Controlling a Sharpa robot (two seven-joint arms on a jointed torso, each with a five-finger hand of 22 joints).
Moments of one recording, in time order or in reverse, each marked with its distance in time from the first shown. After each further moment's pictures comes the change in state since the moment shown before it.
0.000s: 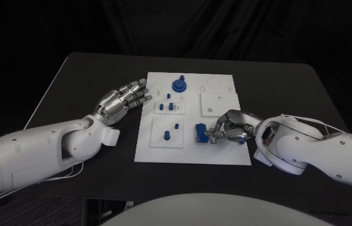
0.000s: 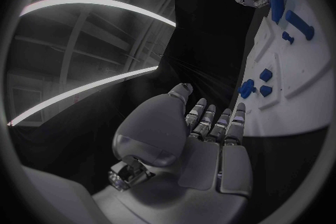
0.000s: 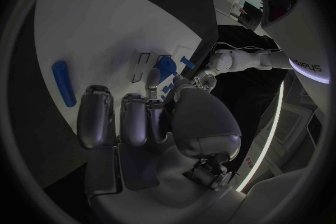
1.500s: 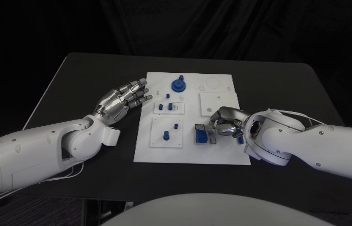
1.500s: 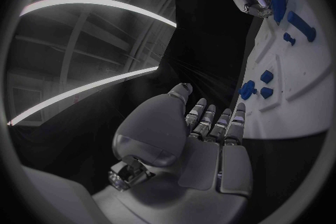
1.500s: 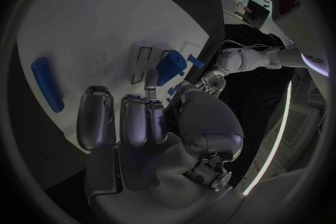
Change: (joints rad) left arm 0.003 0.007 0.000 0.001 0.000 -0.001 0.000; left_hand 0.000 0.000 -0.006 0.000 0.000 0.000 0.000 0.000 0.000 0.000 0.000 0.000 0.000 0.000 0.000 0.000 0.000 0.000 0.000 0.000 0.000 0.000; right arm 0.020 0.098 0.001 -0.066 0.034 0.013 -0.087; right_hand -0.193 -0.004 0.060 0.035 -0.091 -0.014 0.011 -0.047 -0.092 0.004 0.004 0.000 0.000 0.000 0.000 0.005 0.000 0.000 0.003 -0.003 0.004 0.000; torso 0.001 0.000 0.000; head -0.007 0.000
